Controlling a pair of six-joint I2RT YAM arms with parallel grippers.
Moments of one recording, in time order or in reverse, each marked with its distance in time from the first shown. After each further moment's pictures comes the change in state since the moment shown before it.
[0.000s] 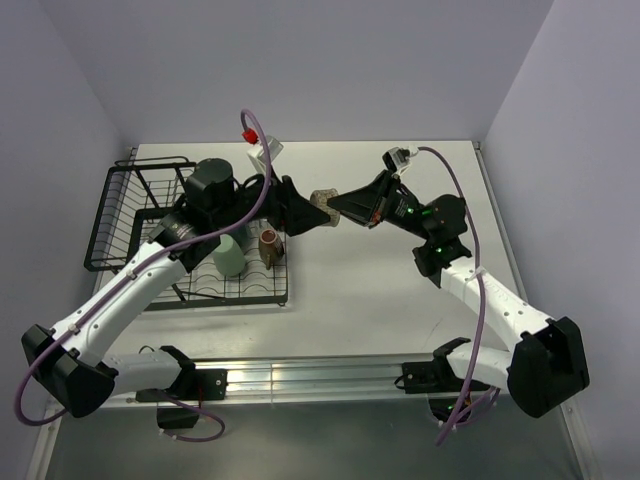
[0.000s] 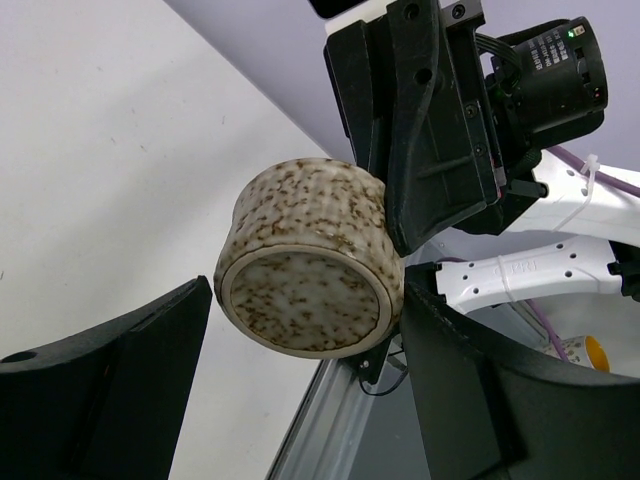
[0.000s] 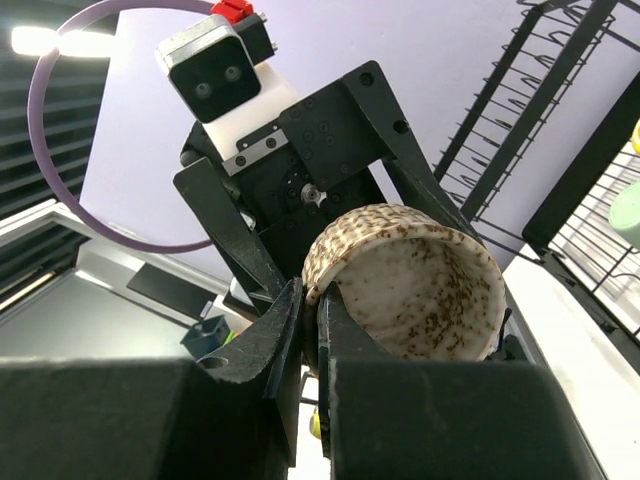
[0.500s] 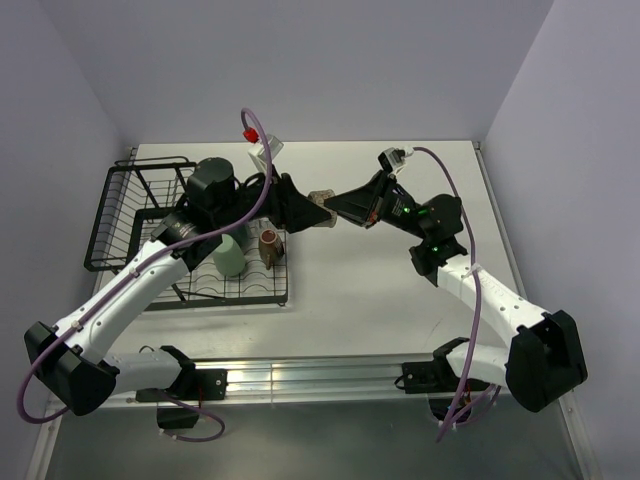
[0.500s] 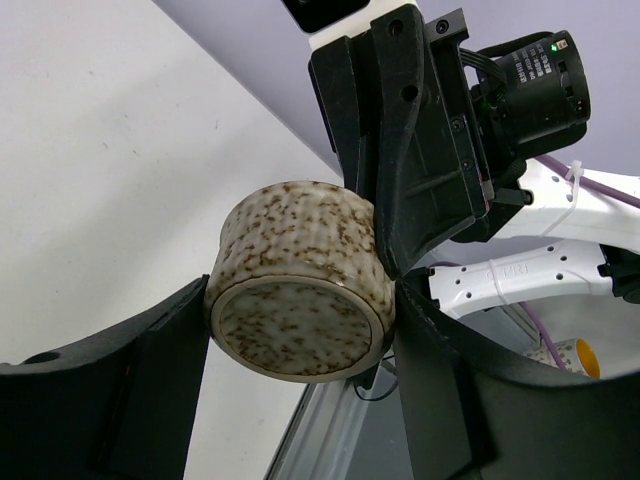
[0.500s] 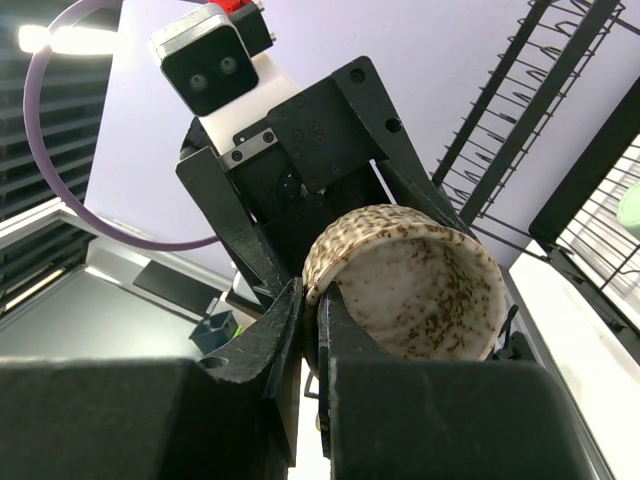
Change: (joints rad) left arm 0.003 0.014 -0.008 0.040 0.018 -0.026; right arm 0.016 0.032 0.000 0.039 -0.002 0.021
